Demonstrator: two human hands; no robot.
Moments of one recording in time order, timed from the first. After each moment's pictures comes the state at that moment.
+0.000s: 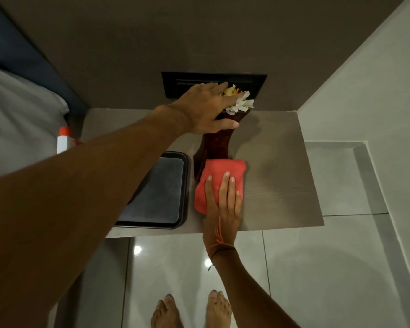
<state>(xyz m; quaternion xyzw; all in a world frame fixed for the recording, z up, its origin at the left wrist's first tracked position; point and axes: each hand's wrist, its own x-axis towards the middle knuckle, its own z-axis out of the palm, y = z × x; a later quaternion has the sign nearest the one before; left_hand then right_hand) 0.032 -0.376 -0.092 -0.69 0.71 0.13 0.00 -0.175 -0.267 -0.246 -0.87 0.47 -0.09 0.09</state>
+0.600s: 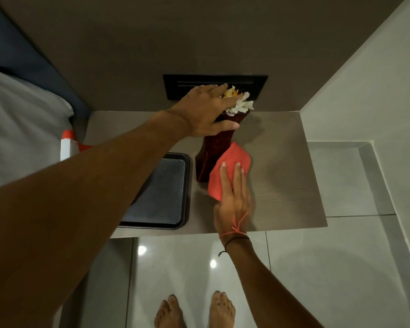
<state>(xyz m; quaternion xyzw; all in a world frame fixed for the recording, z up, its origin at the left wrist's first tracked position) 0.029 -0.372 -0.092 -0.70 0.70 0.12 0.00 -0.177 -0.298 -0.239 -0.84 0.47 -0.21 0.14</state>
